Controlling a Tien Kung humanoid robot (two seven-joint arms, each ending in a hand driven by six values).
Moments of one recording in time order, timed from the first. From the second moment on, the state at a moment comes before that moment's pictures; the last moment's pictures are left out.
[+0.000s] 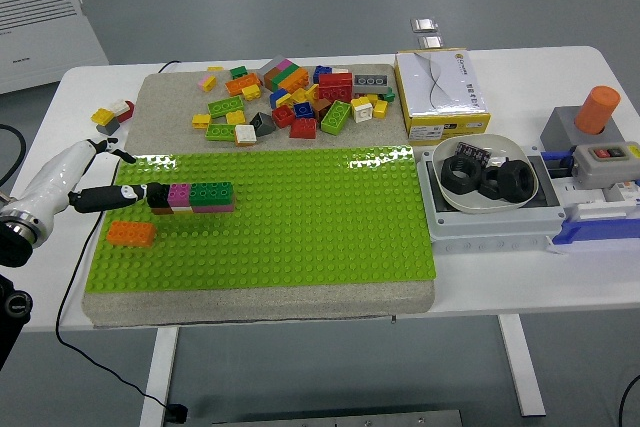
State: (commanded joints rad) left arm -0.11 0.36 -1.40 -1.54 1.94 -0.12 0.22; right arm 0.04 -0.09 1.81 0.18 -2.00 -0.05 -0.19
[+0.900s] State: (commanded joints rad) left arm -0.02 0.39 -1.42 -1.51 1.97 -0.14 0.23; right arm 0.05 -0.09 1.83 0.18 -2.02 -0.05 -0.20
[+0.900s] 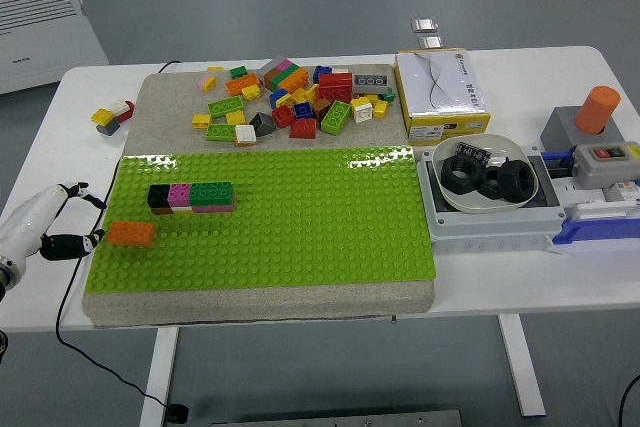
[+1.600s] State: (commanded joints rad) left arm -0.06 0.35 -1.38 -1.51 1.99 -0.18 0.27; right arm 0.06 -0.09 1.70 0.18 -1.91 -0.06 -0.21
